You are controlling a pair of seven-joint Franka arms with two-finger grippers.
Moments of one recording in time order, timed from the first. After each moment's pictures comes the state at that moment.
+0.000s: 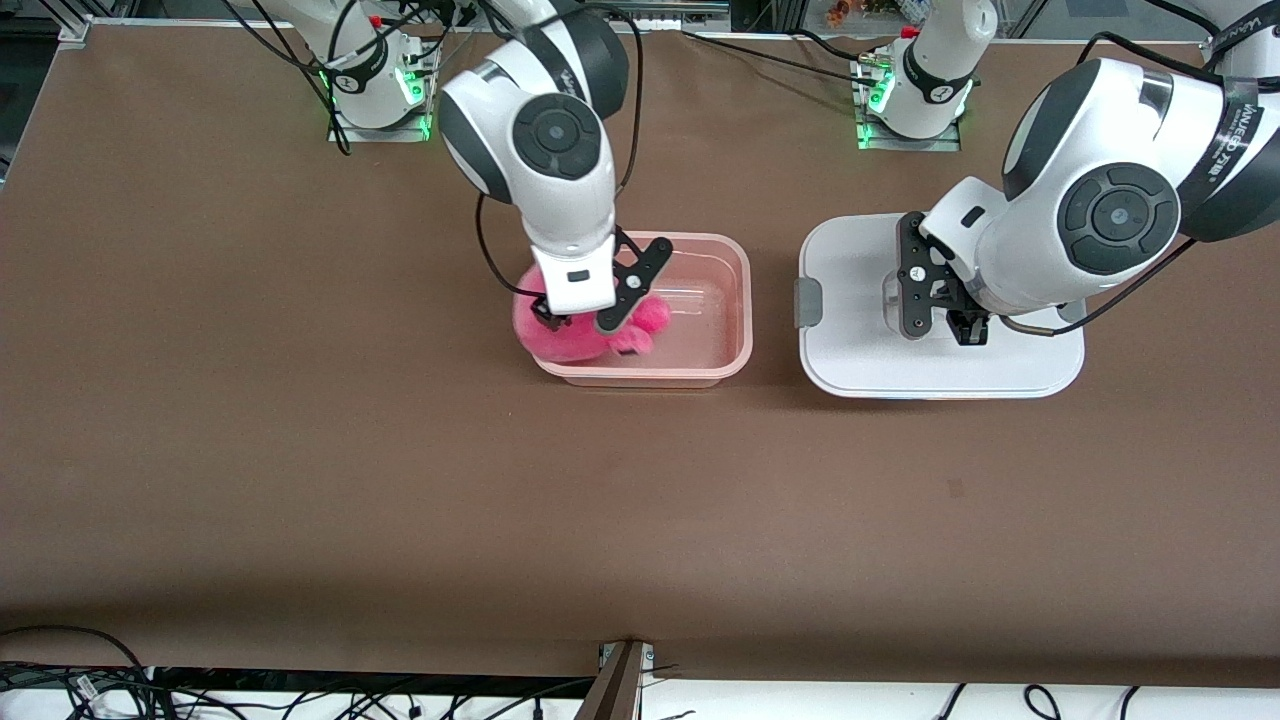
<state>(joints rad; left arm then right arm) 0.03 0.36 -0.40 -1.38 0.17 1.41 1.19 0.62 0.54 0.10 -1.20 -0.08 1.70 -0.20</state>
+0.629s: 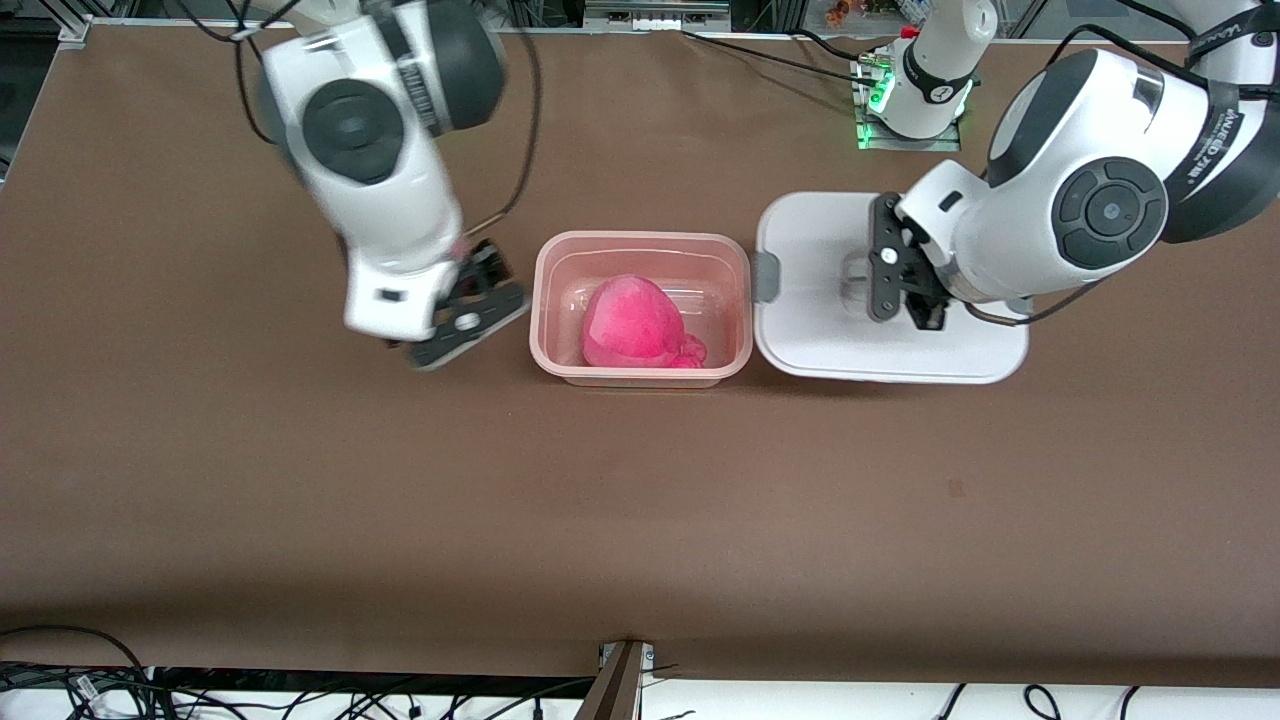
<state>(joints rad) 0.02 0.36 -0.44 -1.38 -0.02 1.41 1.19 0.54 0.45 -0.10 -1.20 -0.04 1.58 -0.13</state>
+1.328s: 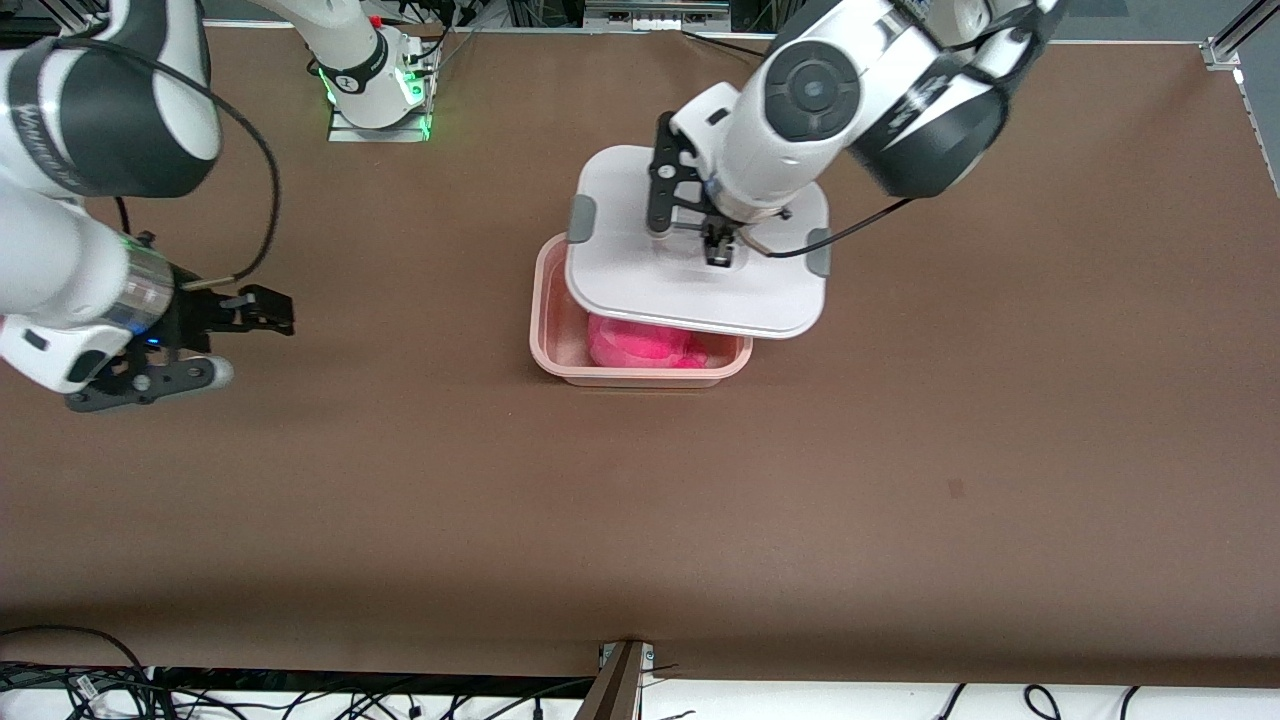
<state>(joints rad) -0.23 0.44 -0.55 -1.39 -0.05 1.69 0.88 0.37 0.40 -0.34 -1.20 0.13 1.45 -0.14</state>
